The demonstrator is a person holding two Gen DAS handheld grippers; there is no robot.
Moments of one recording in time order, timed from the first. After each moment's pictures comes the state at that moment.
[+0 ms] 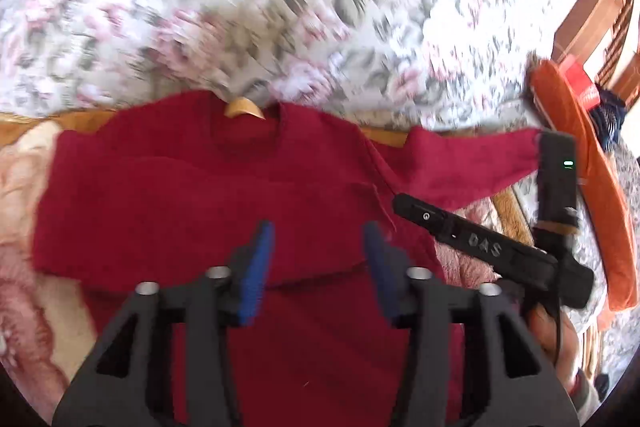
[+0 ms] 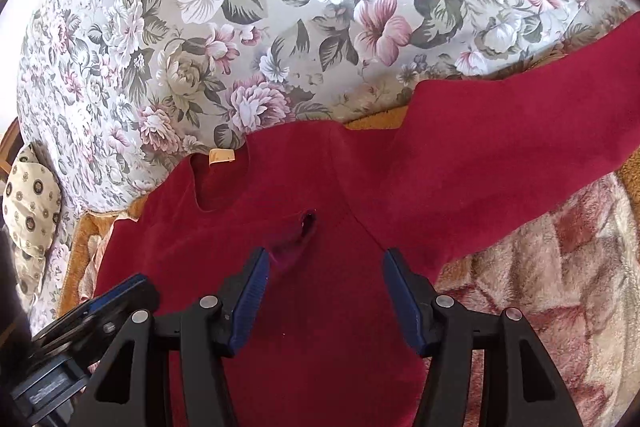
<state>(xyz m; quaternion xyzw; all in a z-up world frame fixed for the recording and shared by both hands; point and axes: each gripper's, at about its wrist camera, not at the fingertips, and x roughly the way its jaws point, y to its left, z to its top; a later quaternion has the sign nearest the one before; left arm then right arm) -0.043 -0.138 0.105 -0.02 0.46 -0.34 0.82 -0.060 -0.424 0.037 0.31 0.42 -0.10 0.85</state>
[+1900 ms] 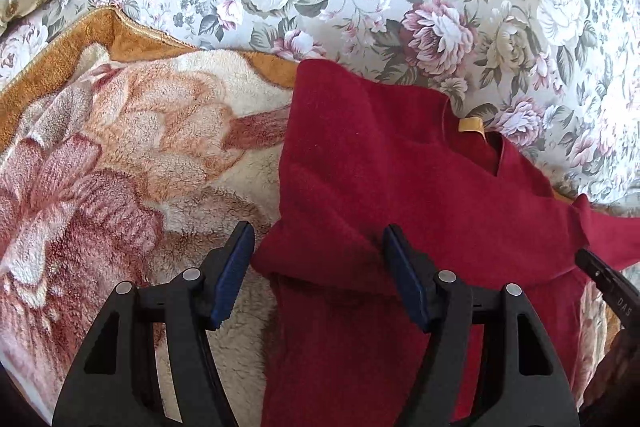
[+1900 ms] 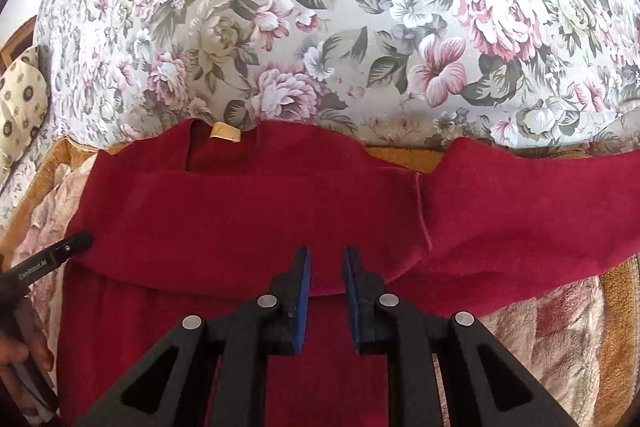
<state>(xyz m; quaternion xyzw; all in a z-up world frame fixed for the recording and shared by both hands) 0.012 -0.048 0.027 -0.05 0.48 -0.11 0.87 -0.046 -0.398 0.036 0.14 0.44 -0.08 0.88</state>
